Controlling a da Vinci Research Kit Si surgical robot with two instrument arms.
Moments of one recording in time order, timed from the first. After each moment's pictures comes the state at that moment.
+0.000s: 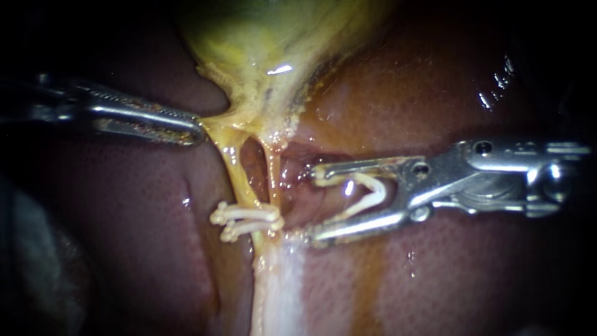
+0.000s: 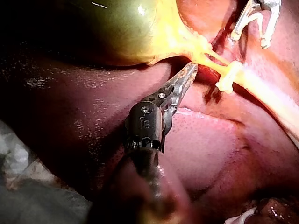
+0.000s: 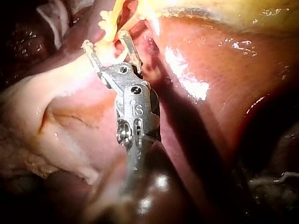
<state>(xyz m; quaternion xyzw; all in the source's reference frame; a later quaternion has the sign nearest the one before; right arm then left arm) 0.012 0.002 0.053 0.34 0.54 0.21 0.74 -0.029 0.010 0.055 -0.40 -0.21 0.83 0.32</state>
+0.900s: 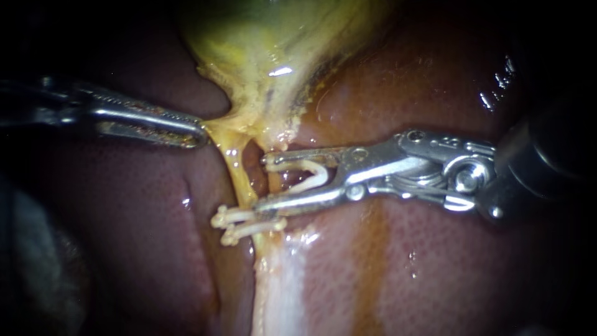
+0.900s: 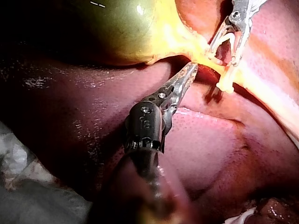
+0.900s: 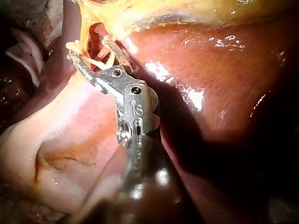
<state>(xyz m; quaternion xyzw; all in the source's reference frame) 0.016 0.002 0.060 0.37 0.52 0.26 0.72 -0.029 0.009 0.055 -0.39 -0.21 0.84 0.32</state>
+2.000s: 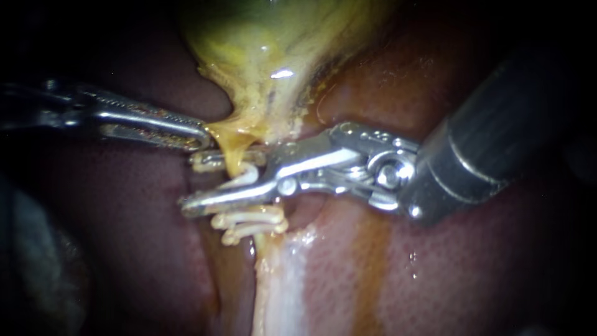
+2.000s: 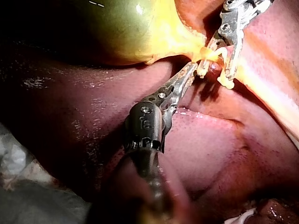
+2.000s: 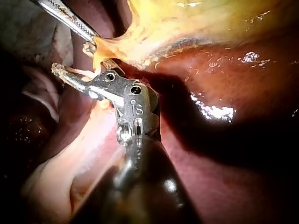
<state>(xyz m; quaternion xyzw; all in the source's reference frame) 0.022 0.004 0.057 0.41 0.58 0.27 0.65 -0.030 0.009 0.055 -0.39 -0.21 0.84 0.32</state>
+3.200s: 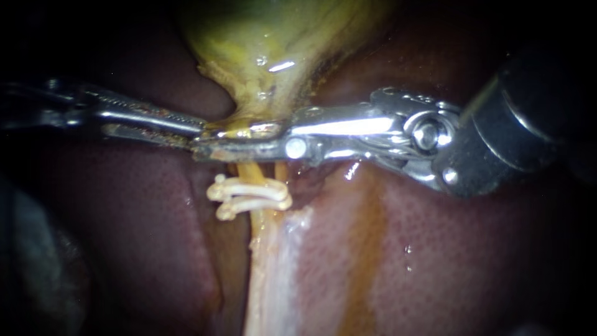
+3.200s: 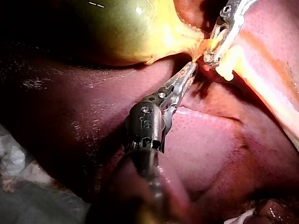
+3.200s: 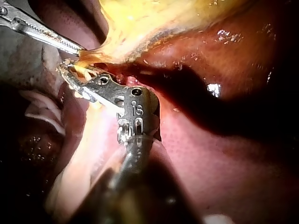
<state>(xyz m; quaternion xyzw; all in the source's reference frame) 0.020 0.006 0.054 0.43 0.54 0.33 0.64 -0.030 0.009 0.055 -0.39 -0.21 0.84 0.32</state>
